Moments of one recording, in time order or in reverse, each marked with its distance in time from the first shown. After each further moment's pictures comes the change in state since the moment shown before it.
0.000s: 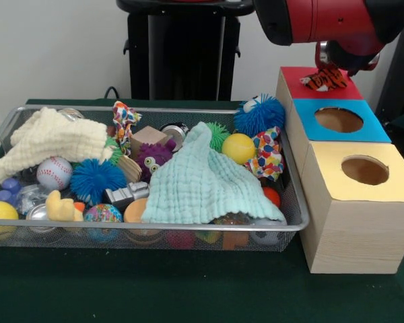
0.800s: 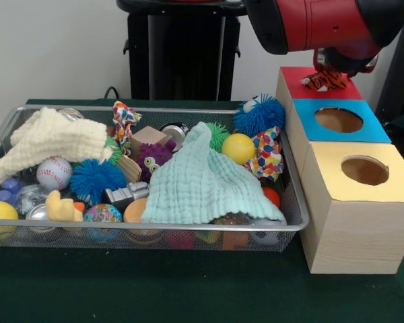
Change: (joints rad) arm -0.066 0.005 0.075 0.000 -0.049 0.011 0.037
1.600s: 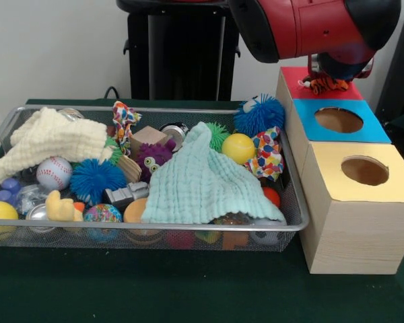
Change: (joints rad) arm -0.083 0.004 0.080 -0.020 -0.074 -0.014 -0.001
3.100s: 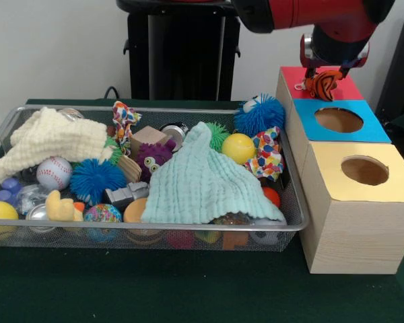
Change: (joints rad) arm -0.024 -0.099 -0.010 -0.003 -0.059 -0.001 0.001
